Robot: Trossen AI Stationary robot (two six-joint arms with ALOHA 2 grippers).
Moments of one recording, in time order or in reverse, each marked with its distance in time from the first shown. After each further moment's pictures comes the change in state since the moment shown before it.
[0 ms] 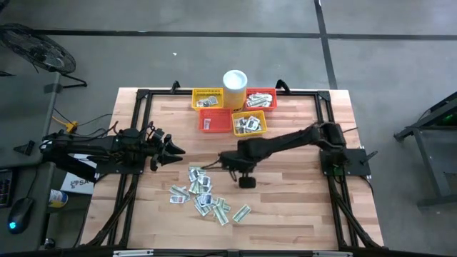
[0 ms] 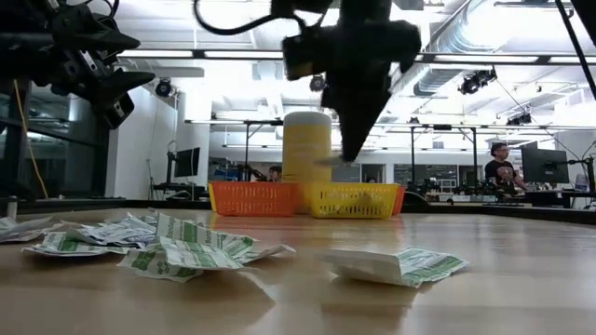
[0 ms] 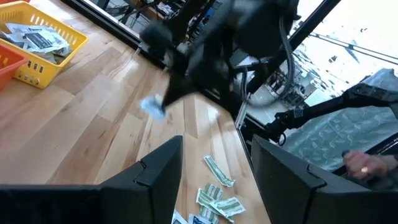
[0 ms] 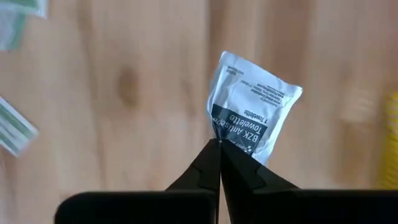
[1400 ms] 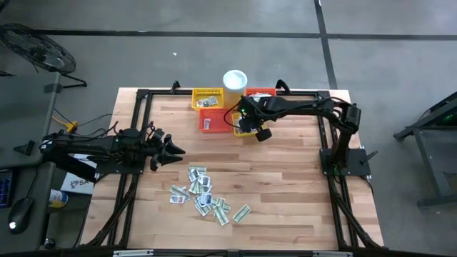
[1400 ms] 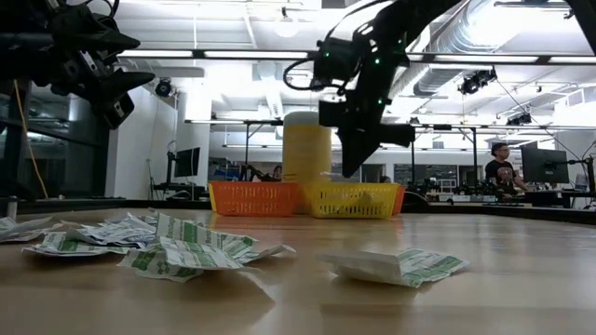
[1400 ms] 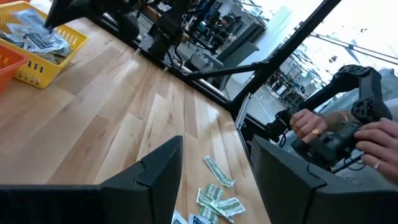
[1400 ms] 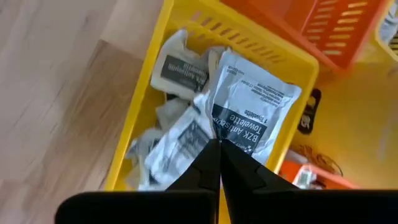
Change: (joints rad) left arm 0.000 0.000 0.000 0.000 0.000 0.000; right arm -0.475 -0.202 -0.334 0.373 0.086 -0.986
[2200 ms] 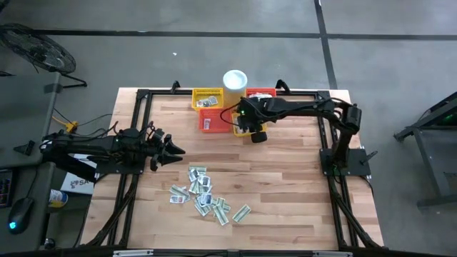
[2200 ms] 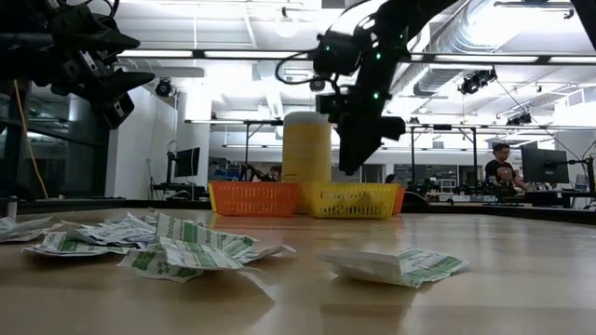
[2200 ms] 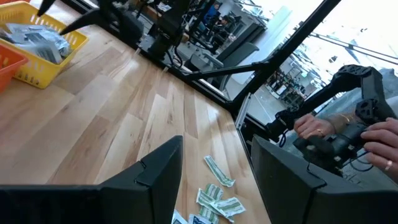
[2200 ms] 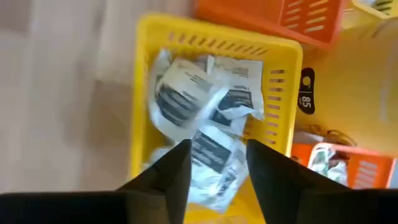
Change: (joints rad) left arm 0.000 0.000 0.000 0.000 0.000 0.000; right arm 0.026 -0.008 0.000 0.006 0.012 0.285
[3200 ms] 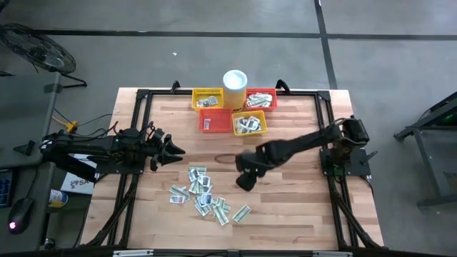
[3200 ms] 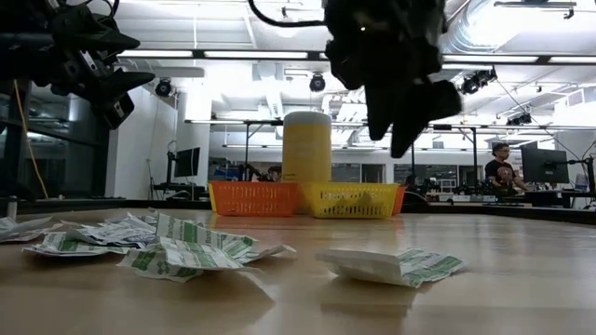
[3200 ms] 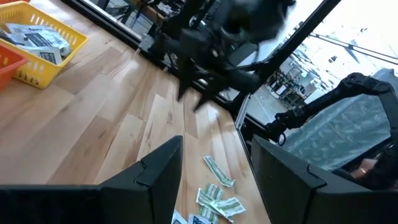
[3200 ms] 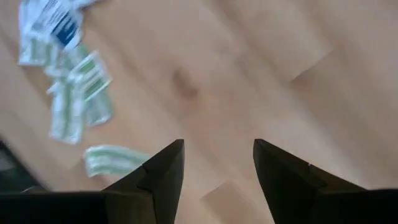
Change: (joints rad) left arm 0.000 0.000 0.000 0.000 0.000 0.000; right arm 0.504 -0.031 0.000 -0.102 -0.262 1.542
